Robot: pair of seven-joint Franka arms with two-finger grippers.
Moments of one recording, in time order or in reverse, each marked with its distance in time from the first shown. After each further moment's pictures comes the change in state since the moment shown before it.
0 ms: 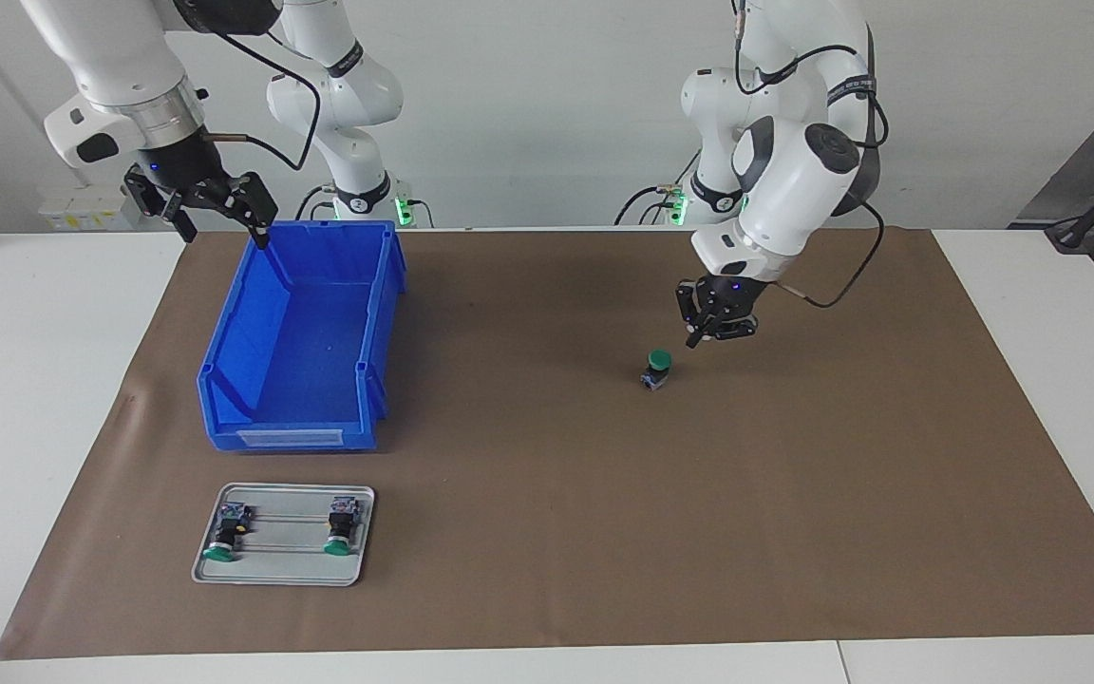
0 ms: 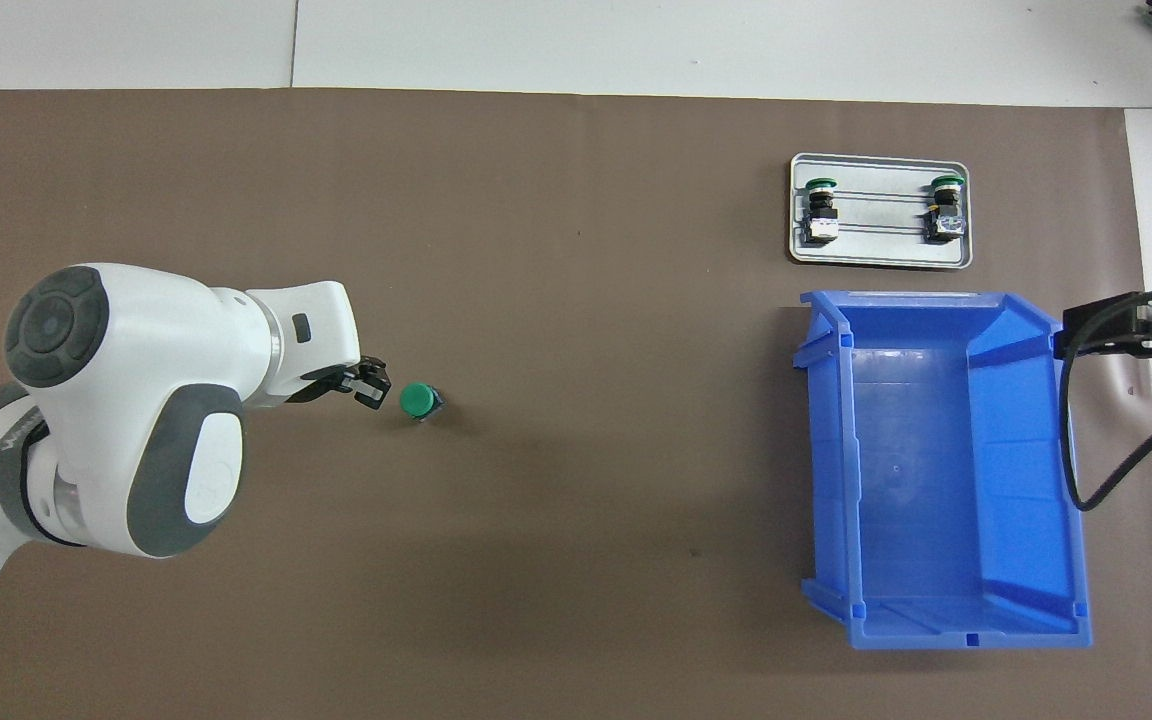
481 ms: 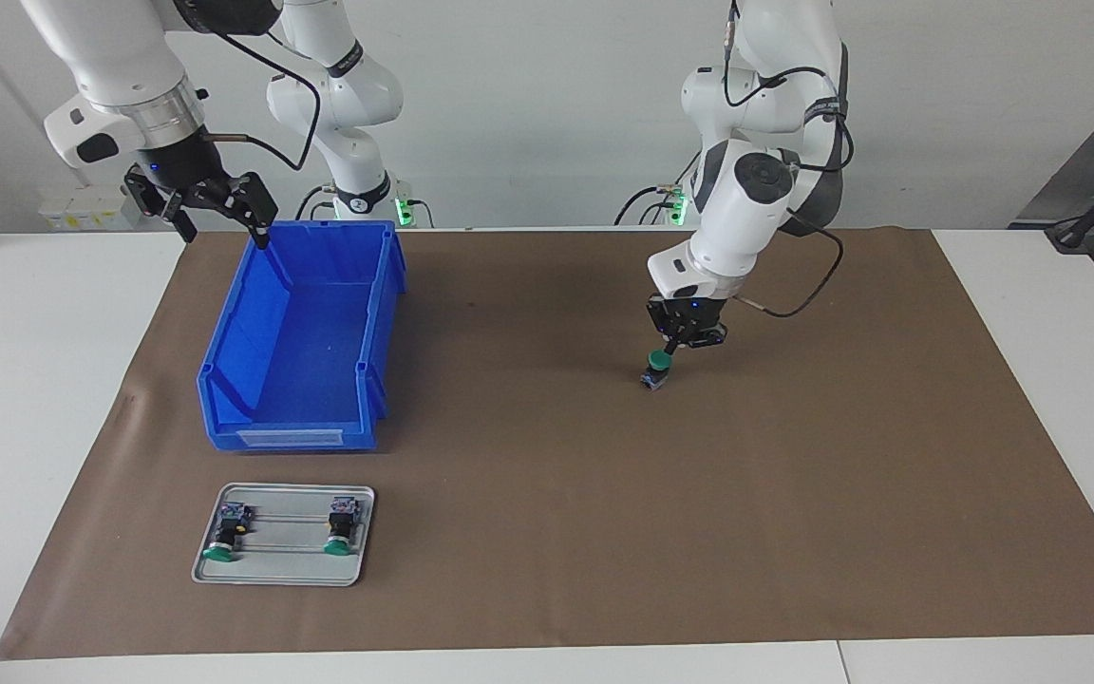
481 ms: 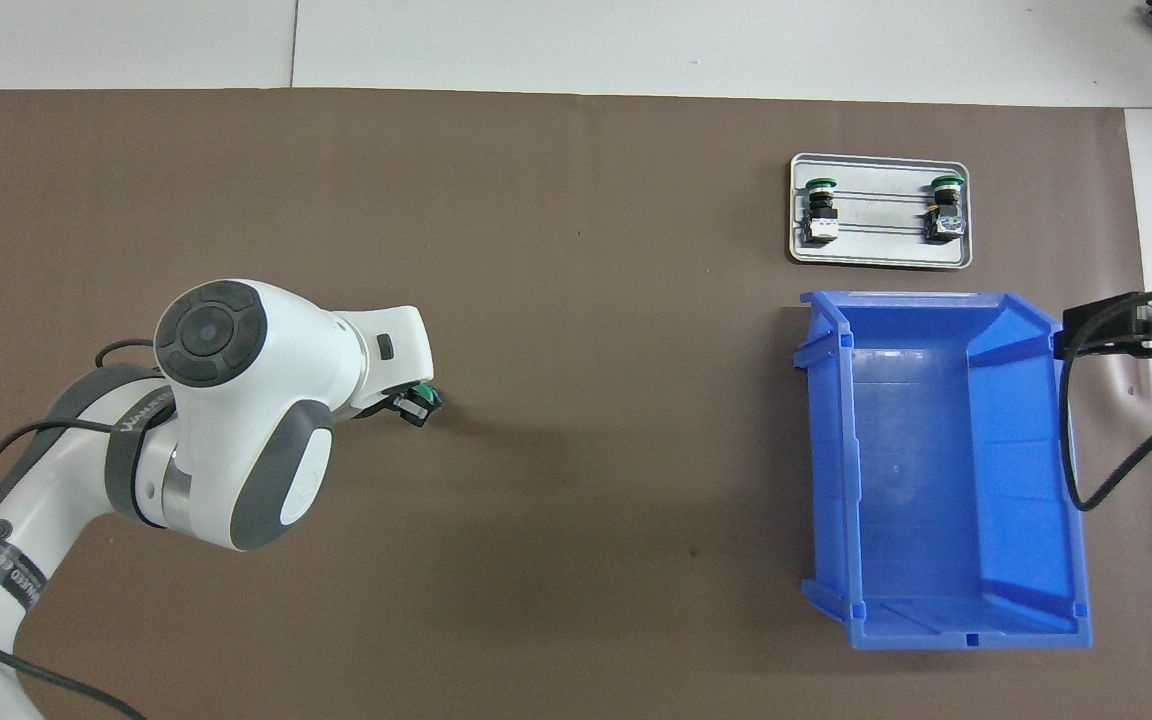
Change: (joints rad) left arm -0.079 0.088 0.000 0.000 0.147 0.002 -0.158; right arm 0.000 0.000 0.000 0.000 0.000 0.000 0.000
